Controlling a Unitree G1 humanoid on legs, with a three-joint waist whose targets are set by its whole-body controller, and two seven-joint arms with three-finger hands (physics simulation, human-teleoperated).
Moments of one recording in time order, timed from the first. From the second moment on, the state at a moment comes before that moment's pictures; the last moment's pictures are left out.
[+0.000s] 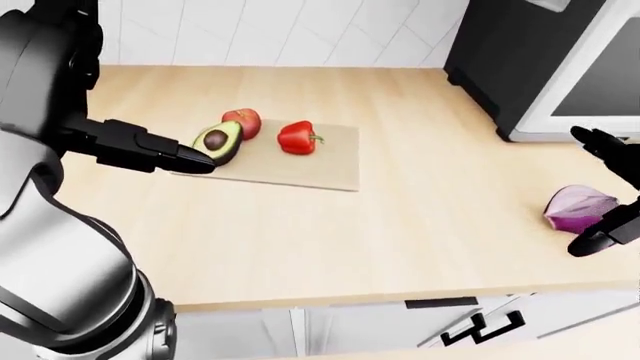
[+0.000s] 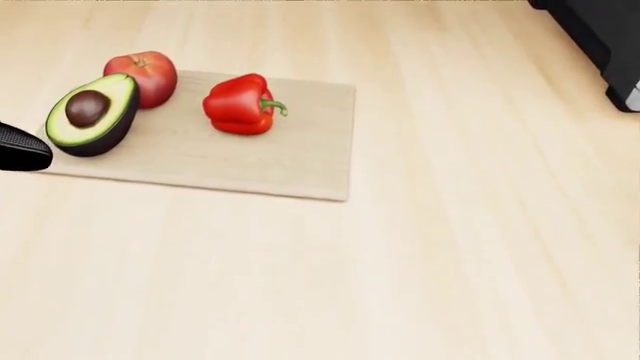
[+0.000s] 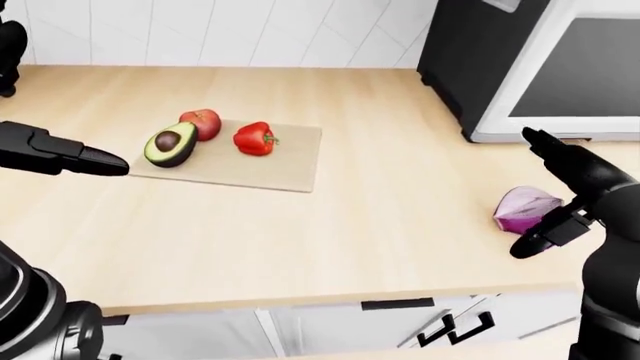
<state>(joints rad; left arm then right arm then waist) -0.87 0.46 0.14 -0.72 0.95 1.22 -0.99 -0.33 -0.75 -0.51 -0.11 -0.73 0.37 0.95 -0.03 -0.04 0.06</state>
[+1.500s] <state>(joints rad) -0.88 0.49 0.15 -0.73 0.96 1.23 -1.02 -0.56 -0.78 -0.35 -0.07 -0.77 0.45 1.04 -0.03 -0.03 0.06</state>
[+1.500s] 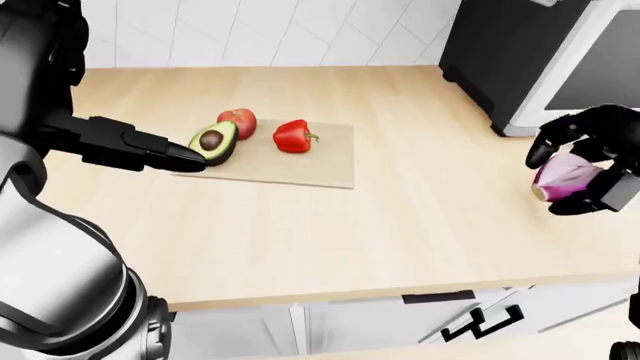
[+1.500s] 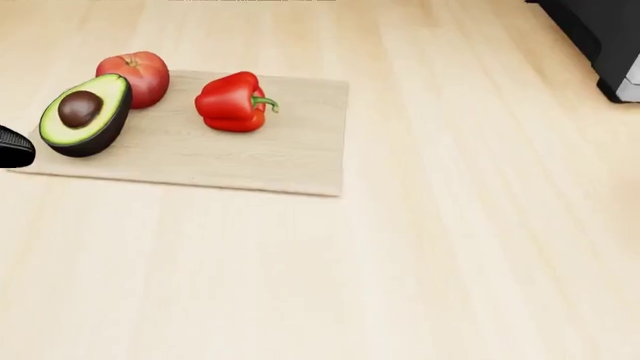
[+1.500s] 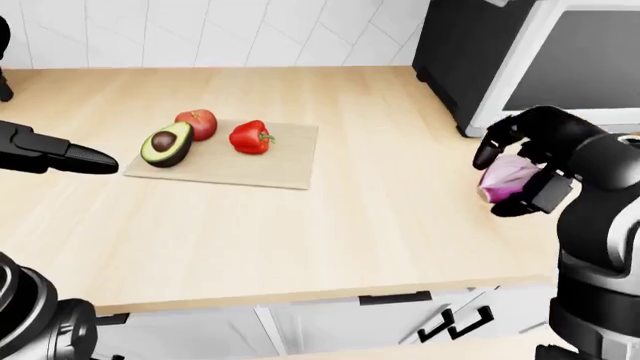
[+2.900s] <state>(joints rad) -0.83 0.50 0.16 -0.76 0.93 1.25 -0.98 -1.34 -0.06 0.02 0.99 -0.54 0.33 0.43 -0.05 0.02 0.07</state>
